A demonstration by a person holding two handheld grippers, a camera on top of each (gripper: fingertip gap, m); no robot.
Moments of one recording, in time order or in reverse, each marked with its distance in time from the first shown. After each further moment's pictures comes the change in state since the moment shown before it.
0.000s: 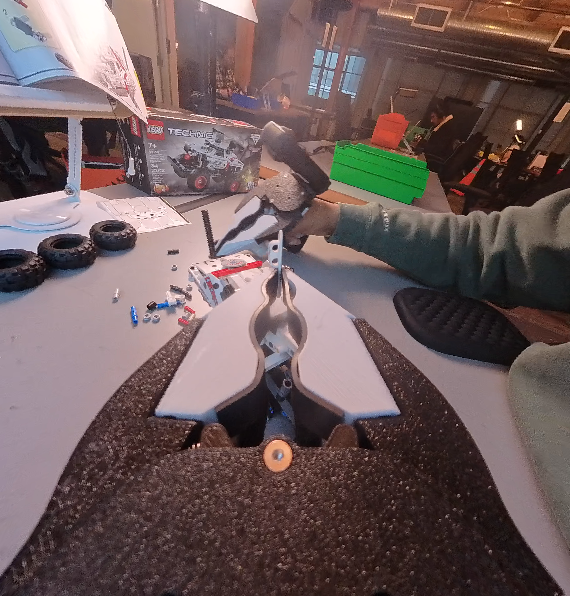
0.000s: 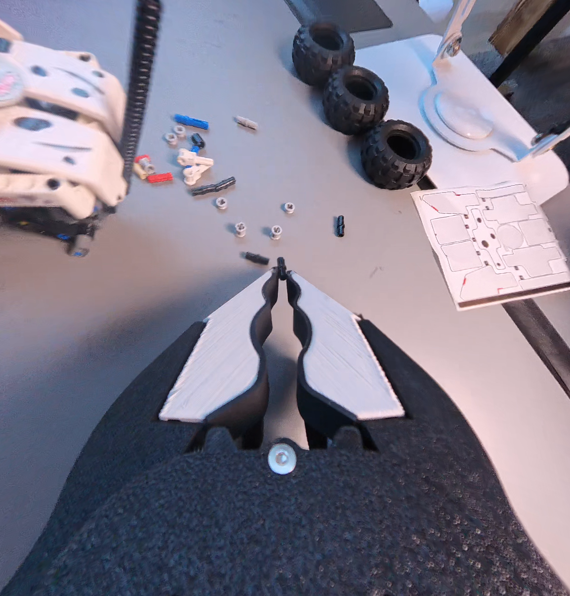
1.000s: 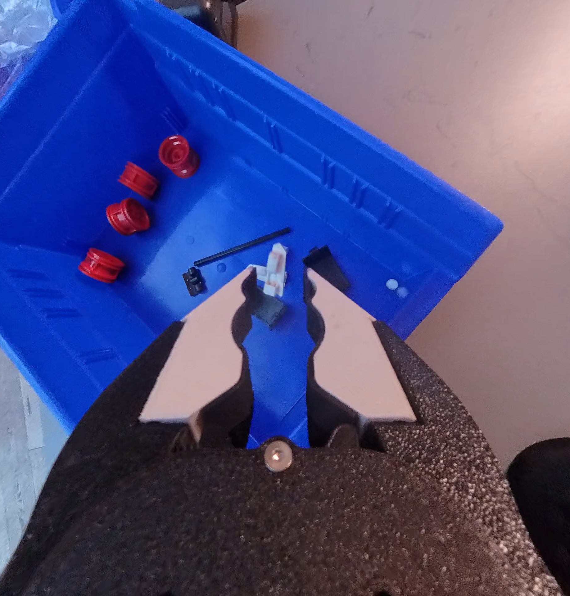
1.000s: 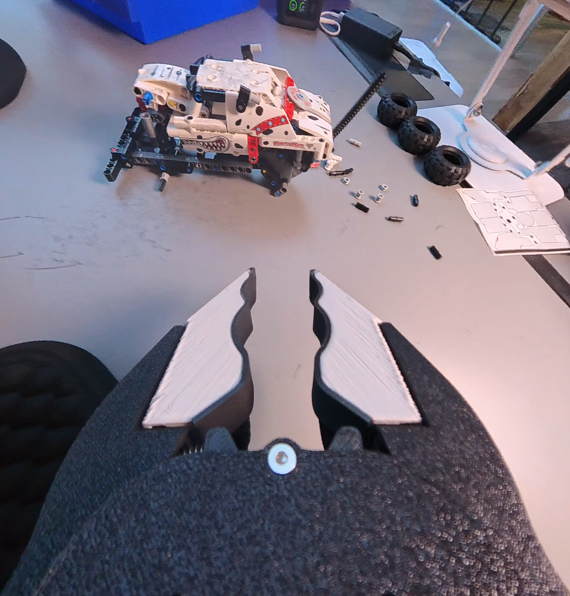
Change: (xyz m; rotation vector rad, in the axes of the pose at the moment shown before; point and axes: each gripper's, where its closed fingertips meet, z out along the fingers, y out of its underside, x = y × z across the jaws) left arm -0.148 0.062 -0.268 -0.736 -0.967 -0.095; right arm -0.102 0.027 -0.138 0.173 -0.071 -0.044
